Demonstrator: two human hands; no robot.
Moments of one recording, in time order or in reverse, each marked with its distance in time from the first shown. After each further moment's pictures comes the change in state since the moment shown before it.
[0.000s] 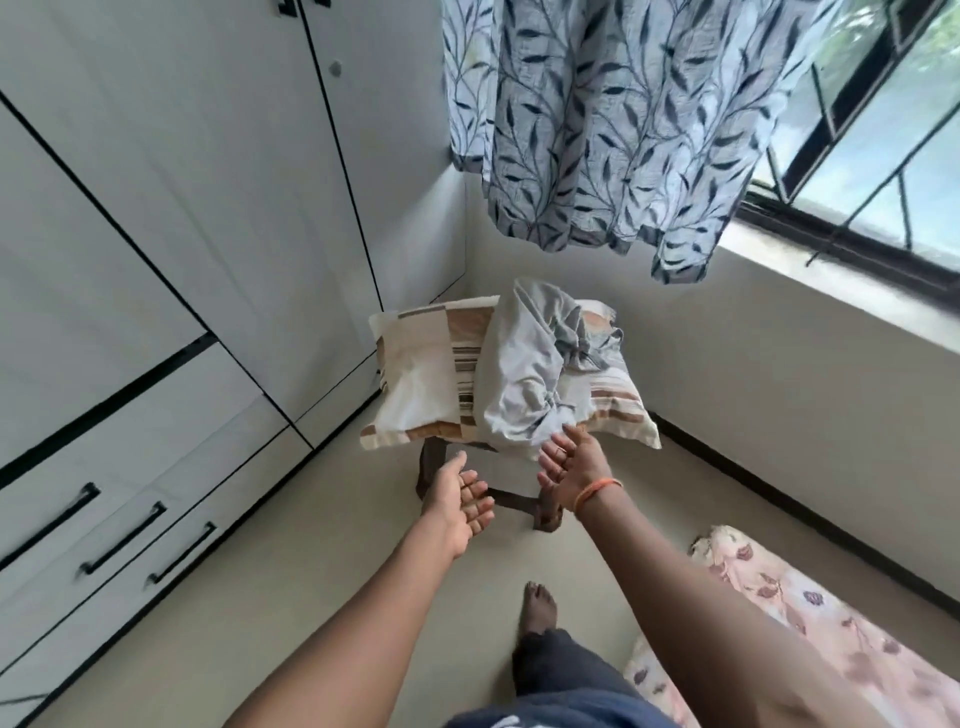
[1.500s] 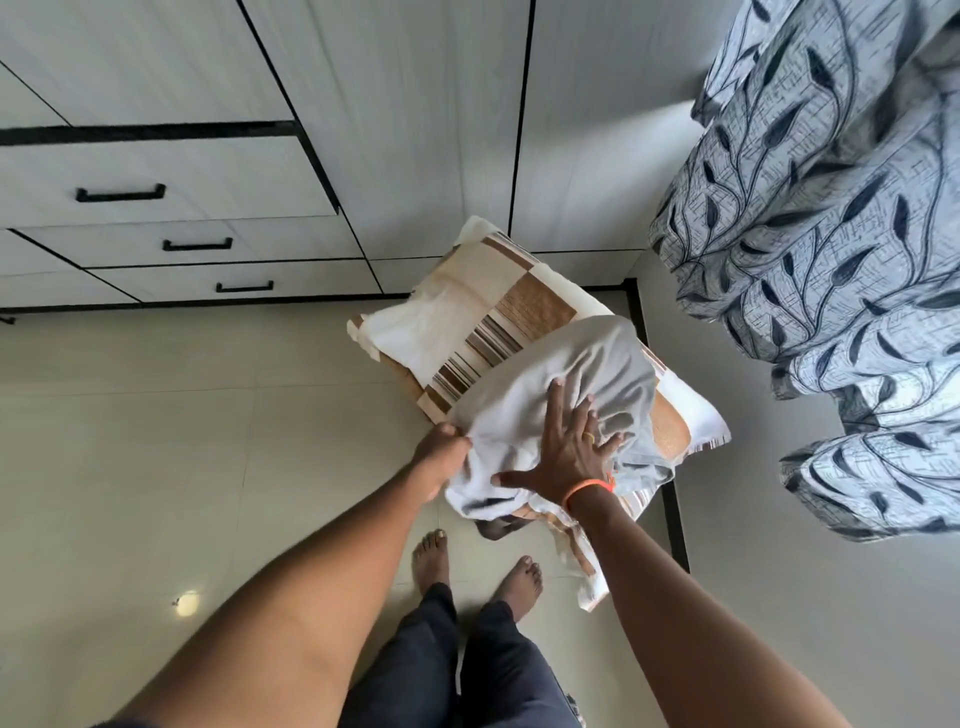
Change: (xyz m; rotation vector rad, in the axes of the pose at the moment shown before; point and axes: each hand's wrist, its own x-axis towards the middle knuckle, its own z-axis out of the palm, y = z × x) left_hand 0.181 0.037 0.195 0.246 0.559 0.072; right_hand 0.235 -0.198 0.018 -2.199 -0.612 -0.798
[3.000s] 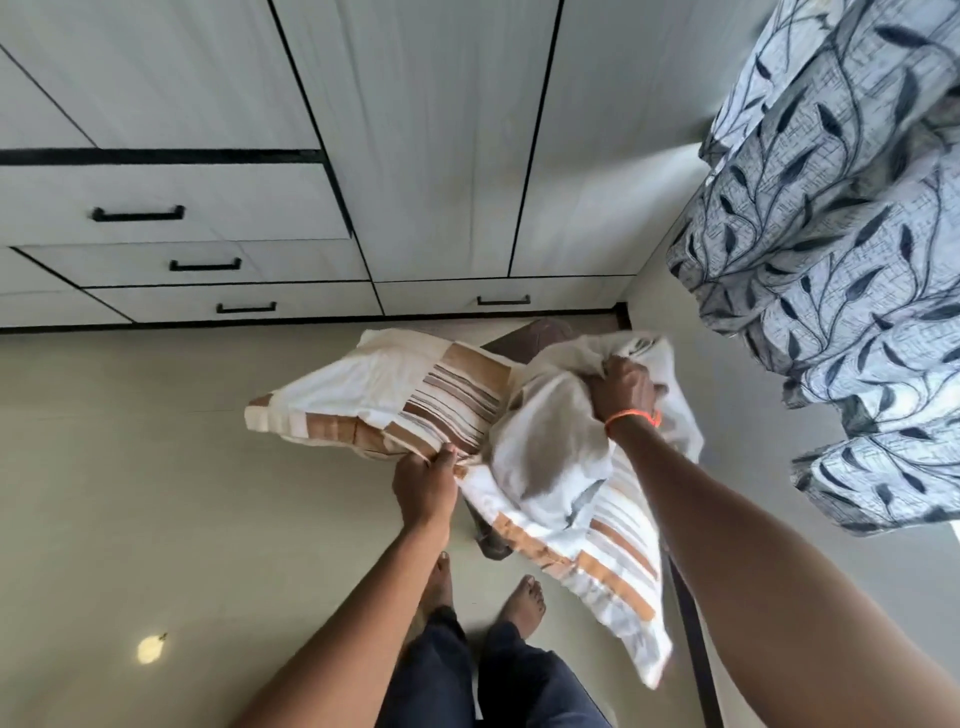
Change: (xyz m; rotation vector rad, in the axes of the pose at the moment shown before) left_hand -0.051 -0.040 -0.031 -0.463 0.507 0.148; right_hand 0.054 -0.011 -0.071 0.155 0.391 0.232
